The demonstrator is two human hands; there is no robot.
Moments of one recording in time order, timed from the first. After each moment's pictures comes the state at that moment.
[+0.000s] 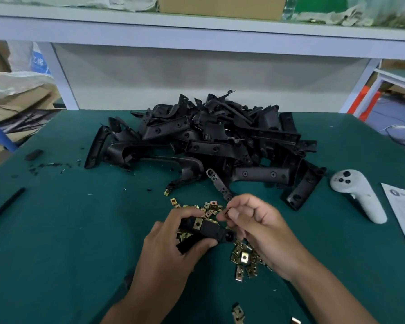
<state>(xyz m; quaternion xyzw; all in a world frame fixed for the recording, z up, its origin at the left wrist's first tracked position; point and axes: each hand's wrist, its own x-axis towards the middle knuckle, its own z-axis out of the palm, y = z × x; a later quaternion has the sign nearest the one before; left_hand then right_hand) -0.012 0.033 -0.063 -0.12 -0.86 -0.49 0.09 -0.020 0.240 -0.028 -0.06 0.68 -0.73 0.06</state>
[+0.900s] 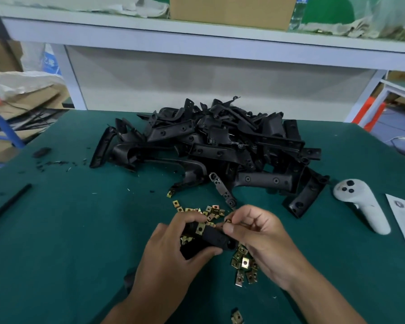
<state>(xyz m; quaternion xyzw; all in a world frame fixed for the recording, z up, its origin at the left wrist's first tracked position) -0.009 0.034 -0.068 -0.12 -0.87 -0.46 0.11 -0.019 0.234 -0.032 -0.01 0.64 -0.77 0.07</state>
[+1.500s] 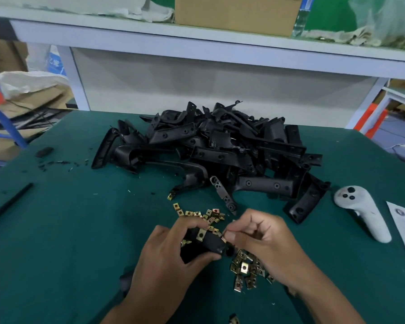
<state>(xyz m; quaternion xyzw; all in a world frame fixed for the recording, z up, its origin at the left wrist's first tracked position) -0.004 0.035 -0.059 -0.15 -0.88 -0.42 0.14 -0.015 0.247 -0.020 -0.10 0.76 -0.64 0.05</state>
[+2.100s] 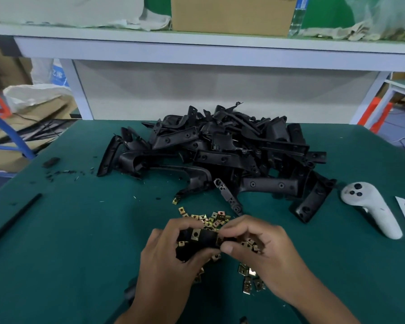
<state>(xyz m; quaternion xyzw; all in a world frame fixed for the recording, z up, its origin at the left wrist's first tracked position) -0.005 0.034 -0.054 -0.10 -0.84 -0.48 0.22 -0.010 0.233 -0.031 -0.17 0.80 -0.58 -0.03</state>
